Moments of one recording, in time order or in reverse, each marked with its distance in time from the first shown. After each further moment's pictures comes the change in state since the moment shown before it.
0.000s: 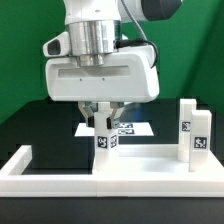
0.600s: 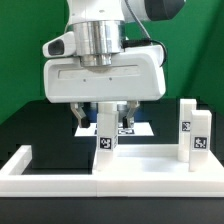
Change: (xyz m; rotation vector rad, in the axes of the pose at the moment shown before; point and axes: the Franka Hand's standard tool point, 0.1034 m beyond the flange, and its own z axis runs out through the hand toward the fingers) arm -0.002 -0.003 -0.001 0.005 -0.001 -0.298
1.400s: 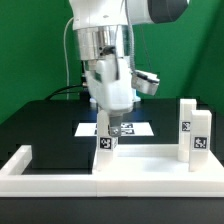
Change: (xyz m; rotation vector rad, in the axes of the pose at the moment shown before) arm -0.007 -0.006 0.008 -0.005 -0.019 0.897
